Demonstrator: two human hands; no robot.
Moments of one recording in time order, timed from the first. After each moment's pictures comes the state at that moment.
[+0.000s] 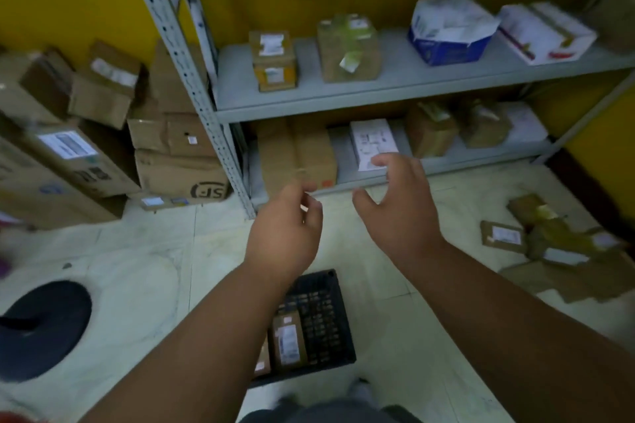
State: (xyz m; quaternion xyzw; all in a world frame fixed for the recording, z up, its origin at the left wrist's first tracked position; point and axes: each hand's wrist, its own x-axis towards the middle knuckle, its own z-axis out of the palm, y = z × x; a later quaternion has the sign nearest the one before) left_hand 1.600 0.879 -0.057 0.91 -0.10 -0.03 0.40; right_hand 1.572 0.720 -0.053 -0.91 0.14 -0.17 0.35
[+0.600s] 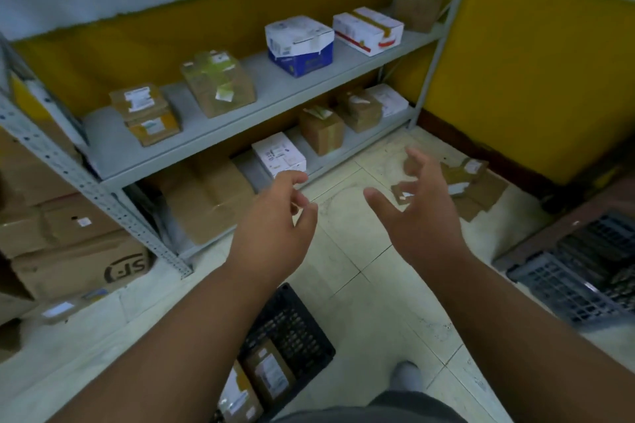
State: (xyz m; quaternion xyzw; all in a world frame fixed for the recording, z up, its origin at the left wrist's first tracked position) left_hand 1.553 0.821 0.003 0.87 -0.34 -0.08 0.35; right_hand 1.429 0.669 -0.004 -0.80 0.37 -0.26 0.39
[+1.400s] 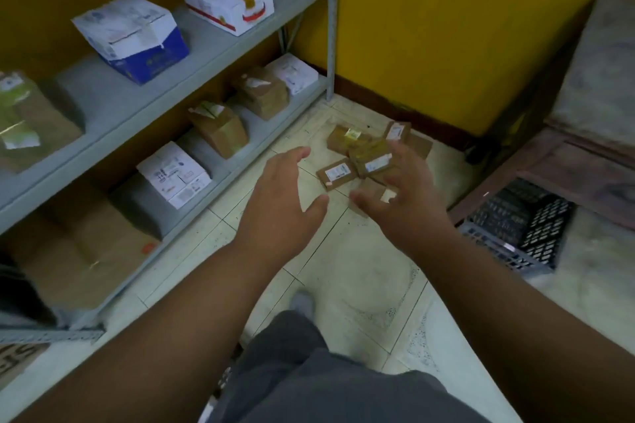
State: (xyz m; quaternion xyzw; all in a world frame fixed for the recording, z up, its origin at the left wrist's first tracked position) left_hand 1.506 0.452 -0.060 0.80 -0.47 -0.16 0.34; right_hand 1.348 0.349 -0.063 -0.75 0.45 -0.23 0.42
